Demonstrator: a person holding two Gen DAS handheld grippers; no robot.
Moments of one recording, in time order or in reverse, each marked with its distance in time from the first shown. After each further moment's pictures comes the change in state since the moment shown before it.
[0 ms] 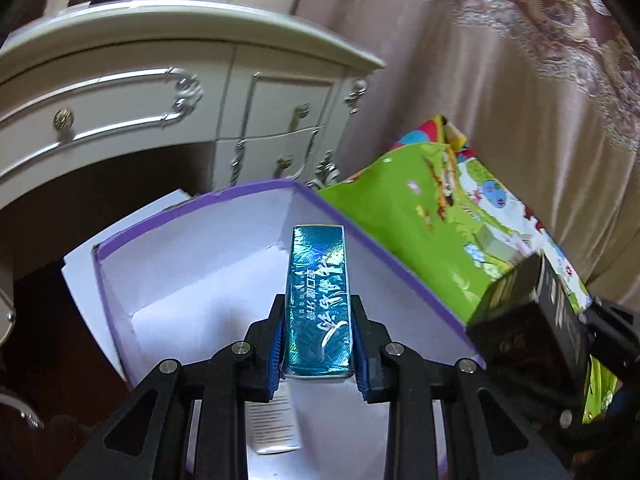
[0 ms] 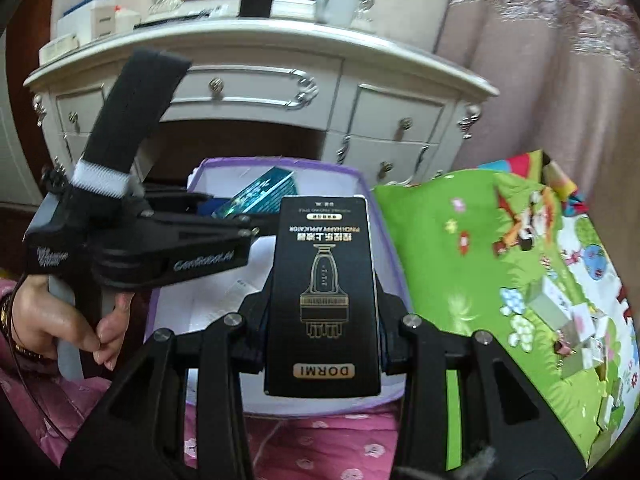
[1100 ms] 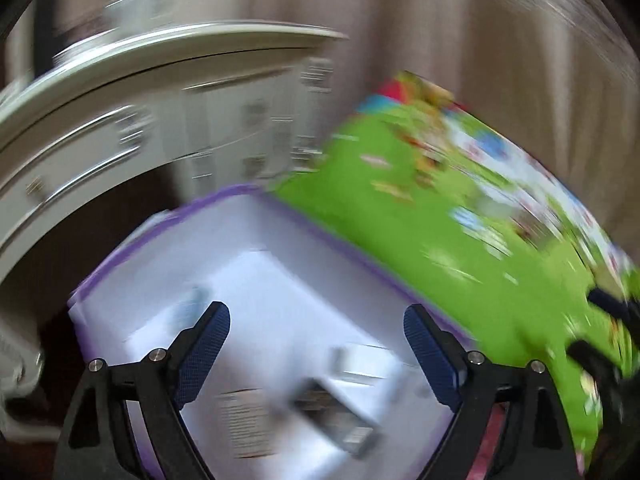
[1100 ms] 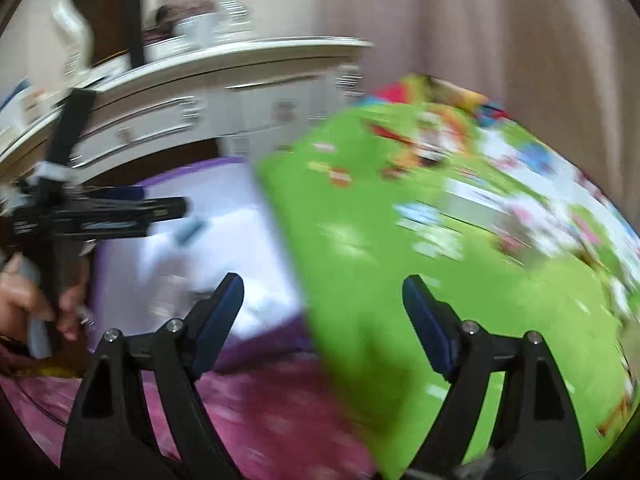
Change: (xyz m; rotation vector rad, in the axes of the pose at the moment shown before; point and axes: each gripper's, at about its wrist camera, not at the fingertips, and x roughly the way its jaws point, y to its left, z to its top) left arm 0.019 -0.106 0.001 0.255 0.090 0.056; right arm -0.056 -0.115 -0.088 0.376 -0.026 -0.181
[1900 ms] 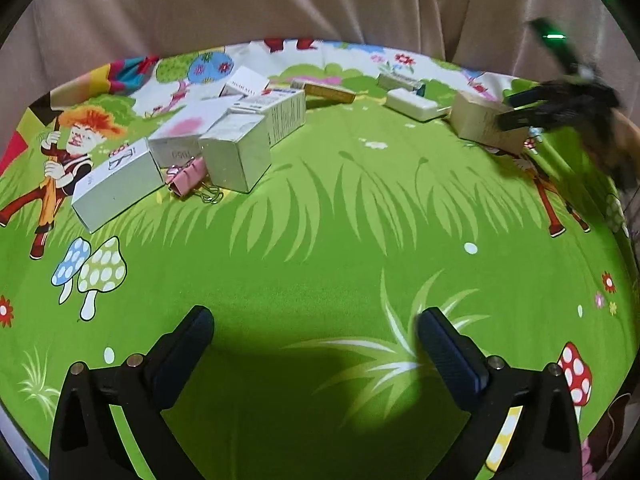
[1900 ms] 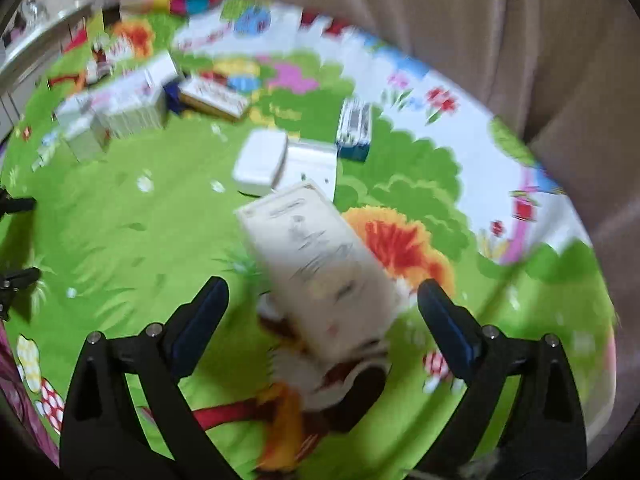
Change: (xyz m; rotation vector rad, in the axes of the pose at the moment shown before) left arm 0.108 -0.307 -0.026 0.581 0.101 -0.361; right arm -0.031 -0.438 -0.083 0.186 0.384 -0.302
